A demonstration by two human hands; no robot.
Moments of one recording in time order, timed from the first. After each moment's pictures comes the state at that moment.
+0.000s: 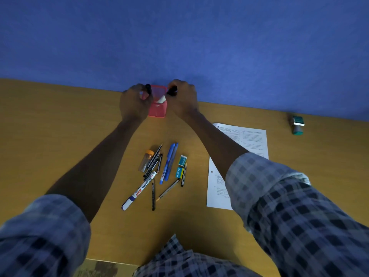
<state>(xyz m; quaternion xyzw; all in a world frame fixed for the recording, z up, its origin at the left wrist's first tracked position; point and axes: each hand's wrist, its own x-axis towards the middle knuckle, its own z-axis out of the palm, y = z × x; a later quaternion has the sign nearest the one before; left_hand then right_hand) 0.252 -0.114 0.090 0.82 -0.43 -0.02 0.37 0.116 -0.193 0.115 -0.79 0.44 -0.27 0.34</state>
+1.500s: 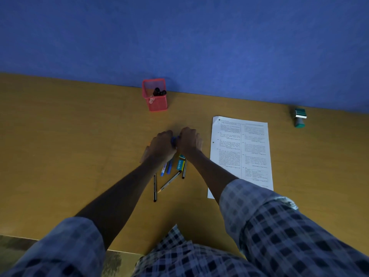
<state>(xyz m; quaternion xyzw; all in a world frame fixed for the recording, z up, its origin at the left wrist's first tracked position) 0.146 -0.049 0.016 0.83 -0.49 -0.21 0.16 0.062 -0.113 0.021 -0.77 0.57 -0.02 0.30</state>
